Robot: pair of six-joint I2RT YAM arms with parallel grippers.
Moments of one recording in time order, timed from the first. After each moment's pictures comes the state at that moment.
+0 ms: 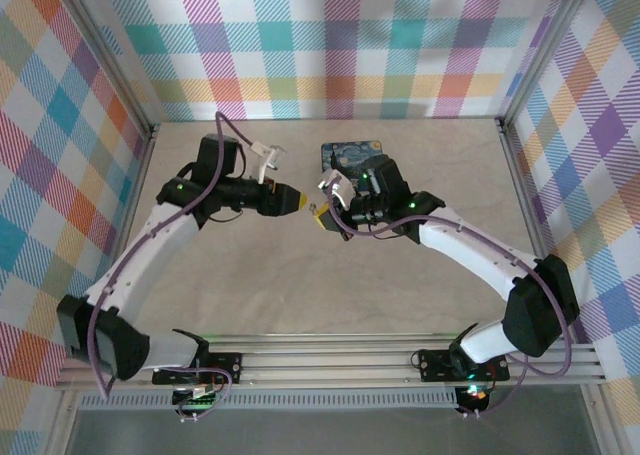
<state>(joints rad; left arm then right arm) -0.38 1.30 1.26 -0.63 0.80 -0.16 0.68 1.45 1.17 -0.38 -0.56 -0.17</state>
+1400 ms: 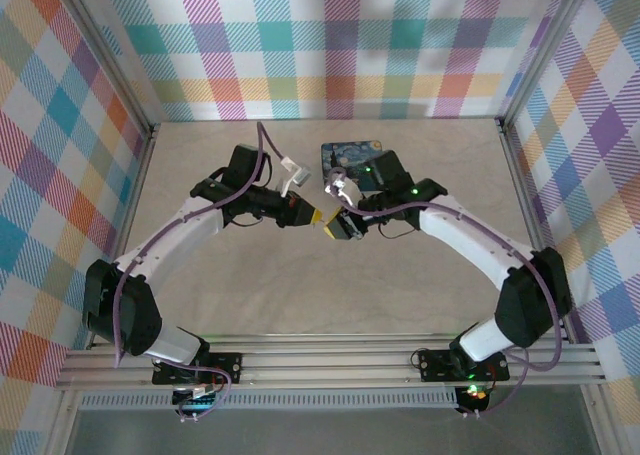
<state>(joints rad) -0.44 1.47 1.21 -0.54 0.87 -0.05 0.59 1.48 1.20 -0.59 -0.68 -0.15</state>
